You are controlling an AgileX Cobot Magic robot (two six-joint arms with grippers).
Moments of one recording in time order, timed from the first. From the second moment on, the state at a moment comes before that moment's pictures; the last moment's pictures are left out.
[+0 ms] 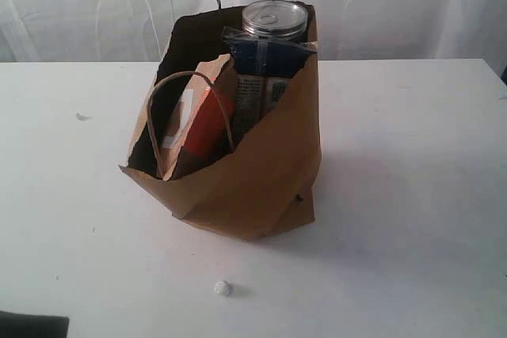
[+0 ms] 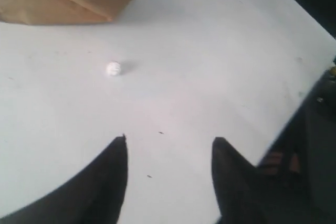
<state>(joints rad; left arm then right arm) -0.64 0.46 -0.18 -0.90 0.51 0.57 0.26 0.03 -0.01 -0.04 0.14 0.04</state>
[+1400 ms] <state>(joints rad) -0.64 0.46 -0.12 -0.24 0.25 -0.04 0.26 0.03 -0.01 -0.04 0.14 0.04</state>
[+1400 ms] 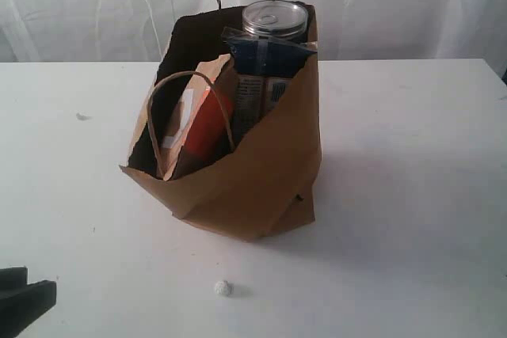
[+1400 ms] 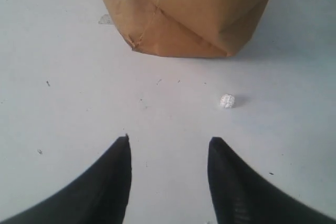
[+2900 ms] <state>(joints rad) -0.92 1.62 -0.29 0.03 -0.64 -0.20 0.26 0.03 -0.01 -0.04 0.14 0.04</state>
